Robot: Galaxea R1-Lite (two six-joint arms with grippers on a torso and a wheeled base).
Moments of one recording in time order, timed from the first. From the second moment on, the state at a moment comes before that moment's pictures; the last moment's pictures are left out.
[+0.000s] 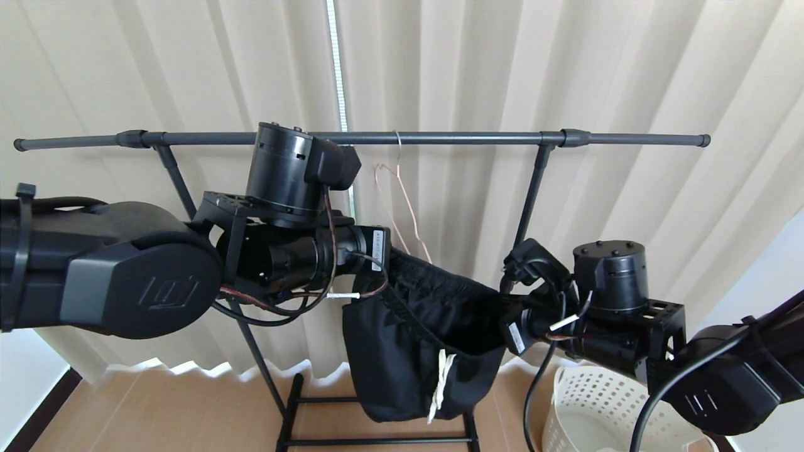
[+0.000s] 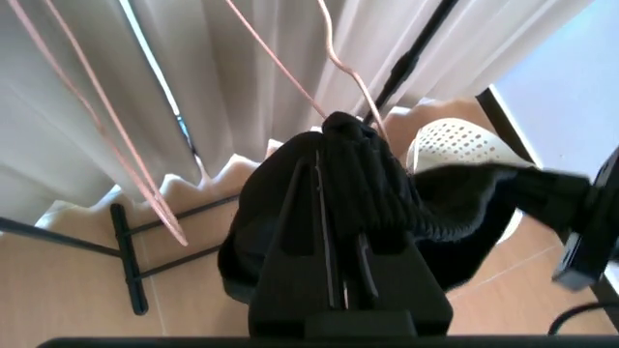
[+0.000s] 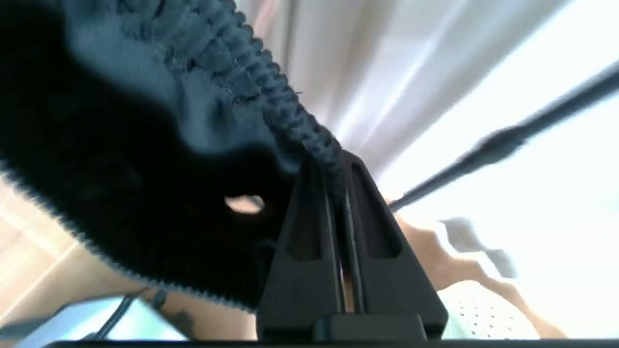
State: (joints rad) left arm -0.67 1.78 -1.20 -0.10 0.21 -0.21; right arm 0.53 1.86 -0.70 -0.70 -0.05 -0.14
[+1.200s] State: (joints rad) left arm -0.70 1.68 -0.96 -0.10 0.19 -0.15; right arm 0.49 1.71 -0.73 -0.70 -0.12 -0.14
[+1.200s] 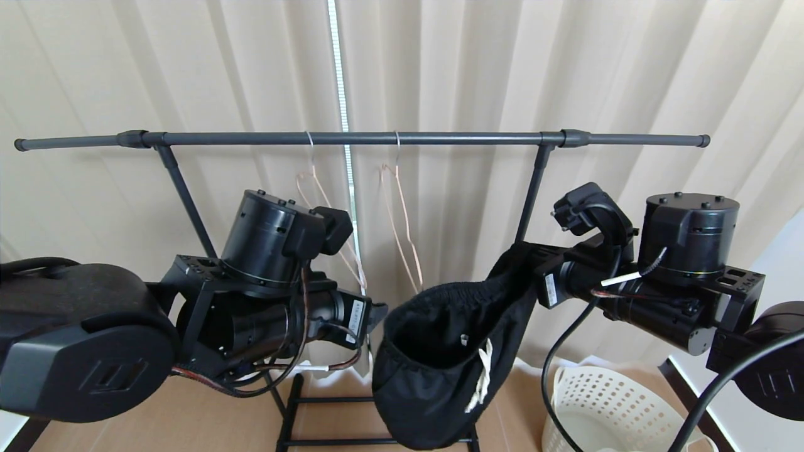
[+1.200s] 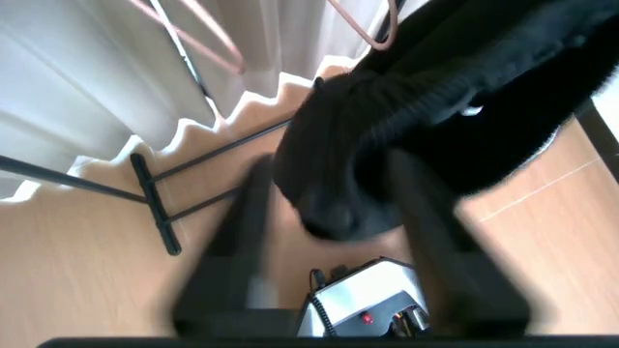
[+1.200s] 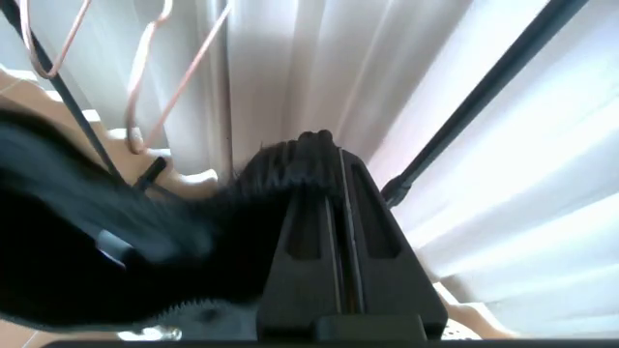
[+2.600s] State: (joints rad) left arm -0.49 2.15 -1.58 -0.10 0.35 -0.23; right arm 0.49 1.71 -0.73 -0.70 -0.15 -0.14
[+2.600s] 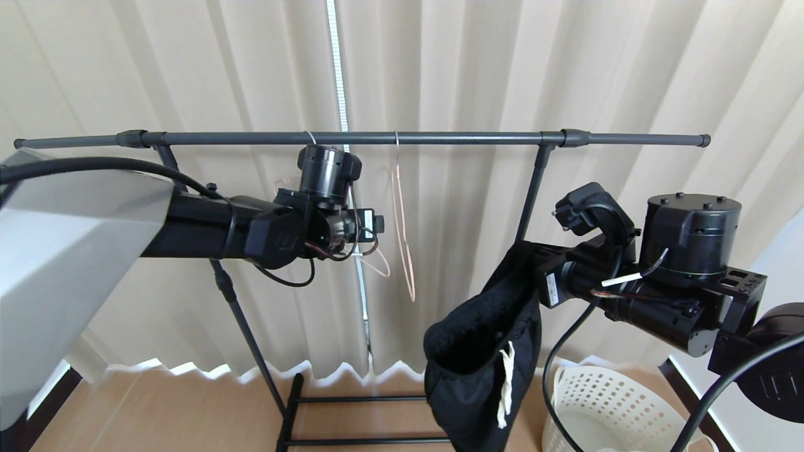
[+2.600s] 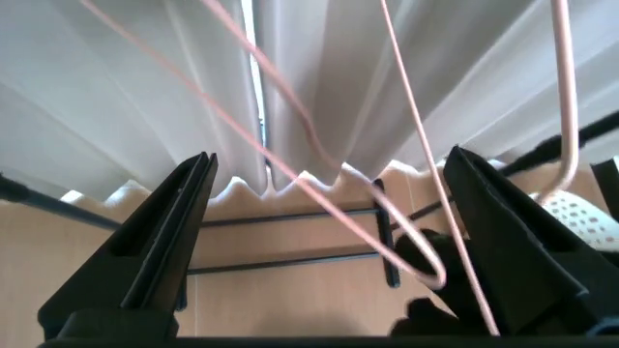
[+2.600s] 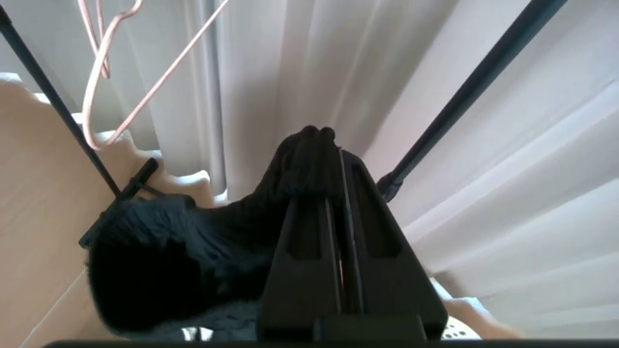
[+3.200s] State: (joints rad) left arm -0.49 2.18 -1.51 -0.10 0.43 -0.22; right arm 0.49 1.72 -0.73 -0.71 -0.15 -0.14
